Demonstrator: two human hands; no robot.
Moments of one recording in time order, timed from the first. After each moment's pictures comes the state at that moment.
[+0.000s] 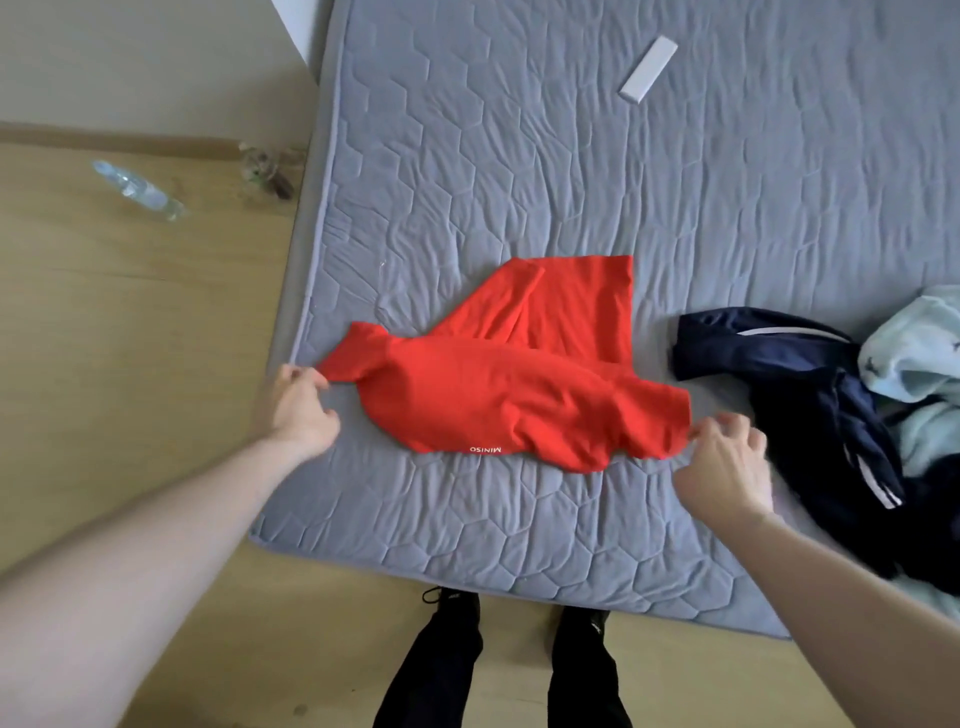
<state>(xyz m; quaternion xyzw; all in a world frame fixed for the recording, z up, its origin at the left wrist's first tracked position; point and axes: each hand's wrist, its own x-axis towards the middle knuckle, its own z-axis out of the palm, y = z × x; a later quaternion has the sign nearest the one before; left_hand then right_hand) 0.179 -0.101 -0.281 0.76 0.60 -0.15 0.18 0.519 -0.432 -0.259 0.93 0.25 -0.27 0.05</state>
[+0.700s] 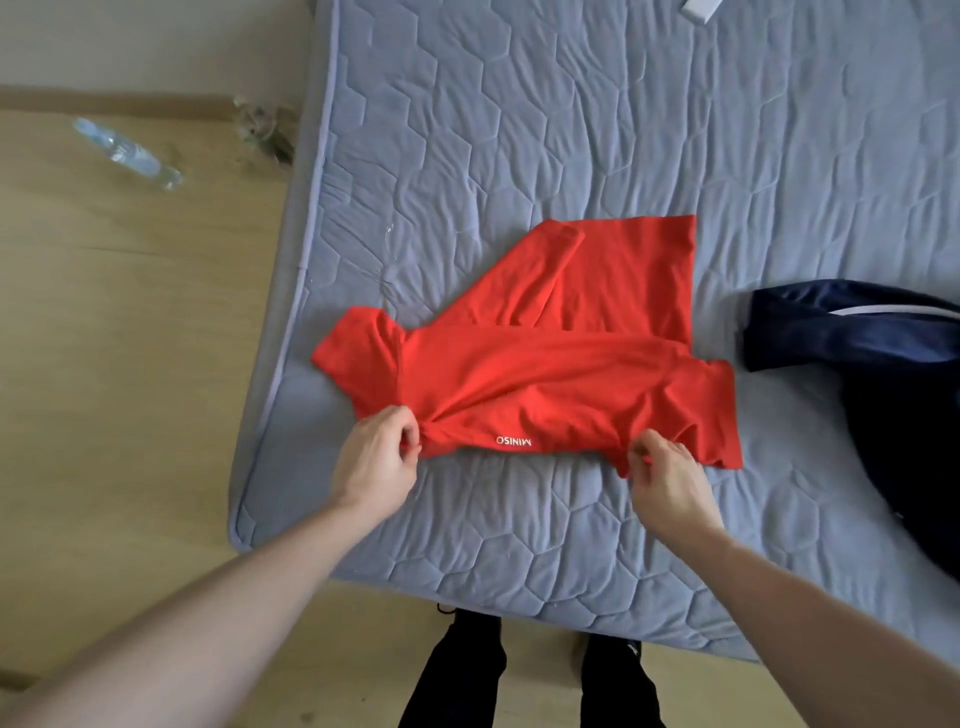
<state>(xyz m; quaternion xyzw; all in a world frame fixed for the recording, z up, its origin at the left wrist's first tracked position) 0.191 -0.179 -0.369 0.85 0.44 -0.02 0.27 0.456 -0.405 -0.394 0.88 0.31 -0.33 -0.15</state>
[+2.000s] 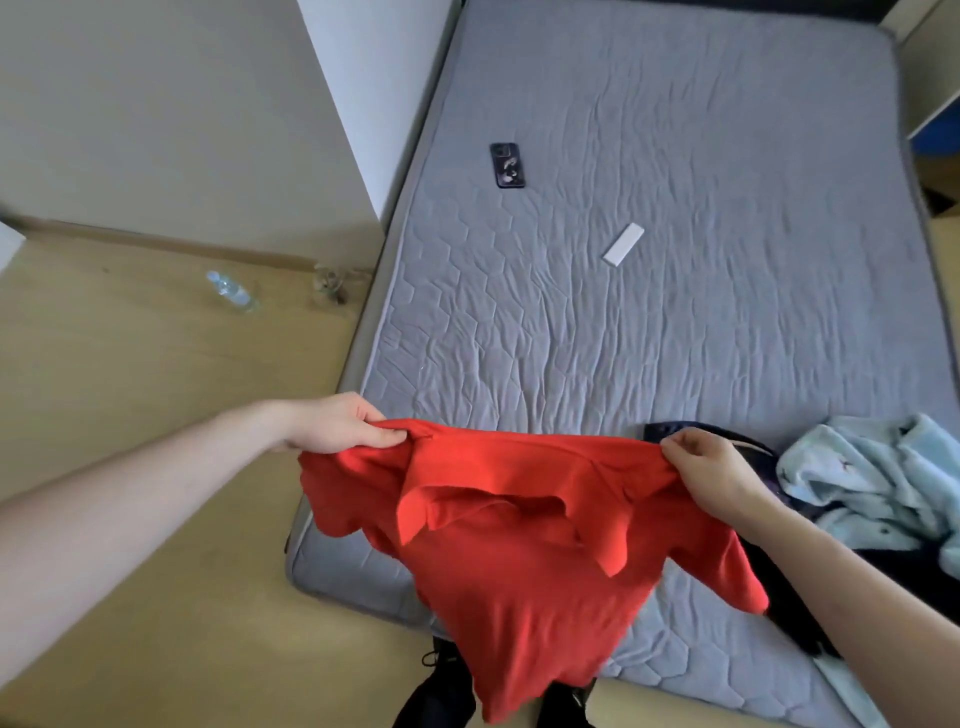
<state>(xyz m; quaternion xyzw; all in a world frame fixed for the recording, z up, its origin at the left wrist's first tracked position) 0.222 -0.065 0.010 0.64 0.43 -0.30 0.56 0.562 -0.366 -0.051 0.86 0.23 -0.37 -0.25</state>
